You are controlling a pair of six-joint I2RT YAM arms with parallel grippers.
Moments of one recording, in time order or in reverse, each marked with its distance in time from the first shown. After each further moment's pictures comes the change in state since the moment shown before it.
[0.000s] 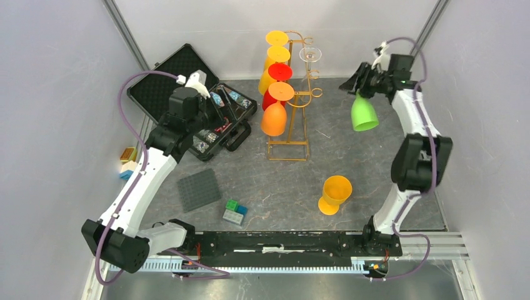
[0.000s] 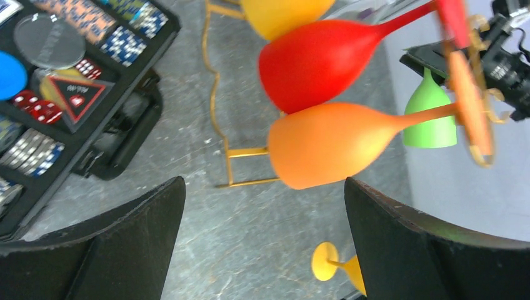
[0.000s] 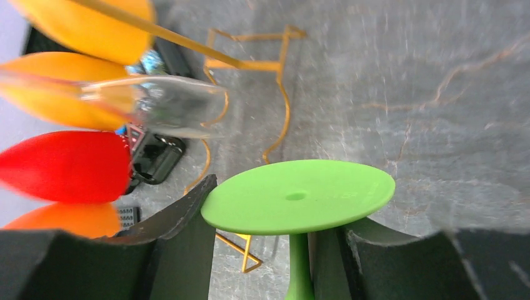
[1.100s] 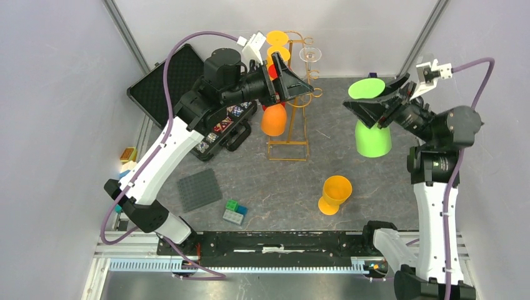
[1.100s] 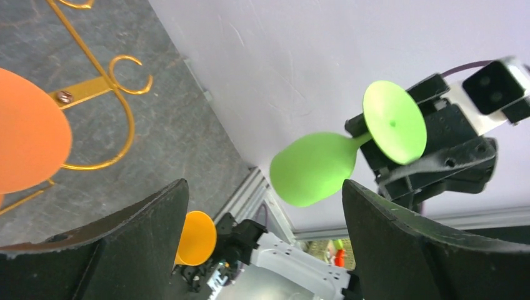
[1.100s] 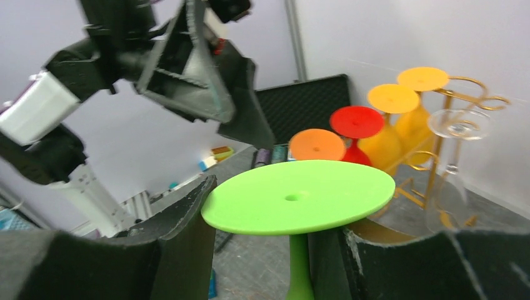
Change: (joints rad) left arm -0.364 0.360 0.682 -0.052 0.247 -0.235; right arm 0.019 -1.014 -0.423 0.531 -0.325 0.271
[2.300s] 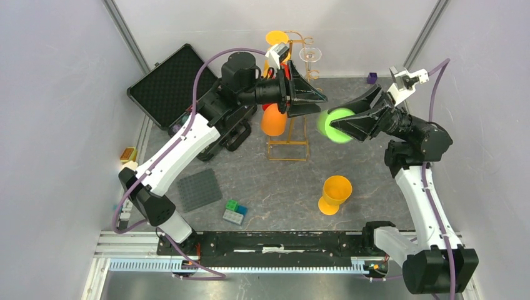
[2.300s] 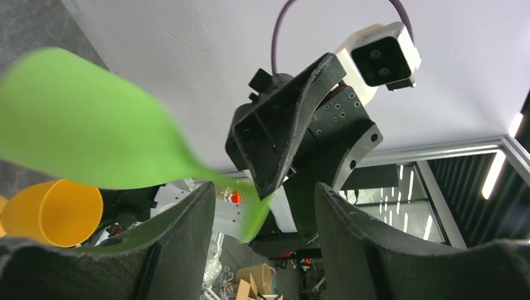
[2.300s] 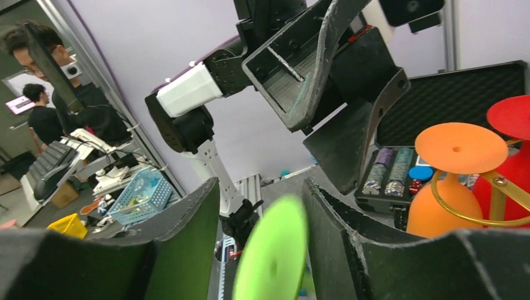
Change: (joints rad) left arm -0.016 0.071 -0.088 0.249 0.324 -0.374; right arm 0.123 0.074 -0.300 0.892 -0.150 0.674
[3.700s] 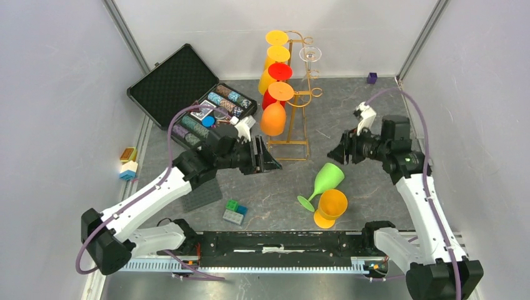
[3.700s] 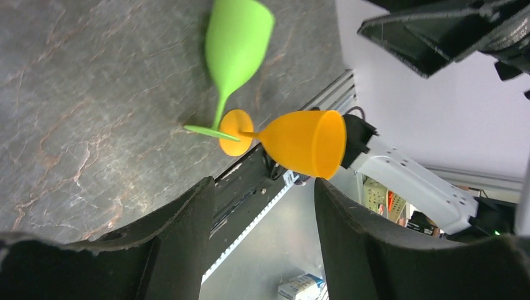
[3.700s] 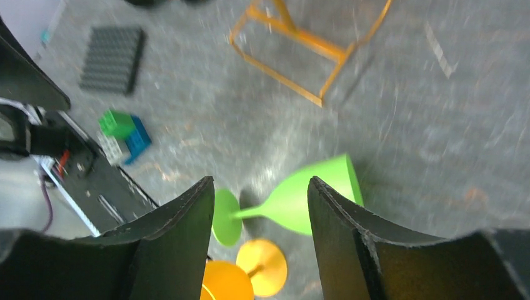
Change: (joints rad) left arm -0.027 -0.508 -0.793 -0.161 -0.343 0.362; right arm 0.057 -0.058 0.042 -1.606 0.481 -1.226
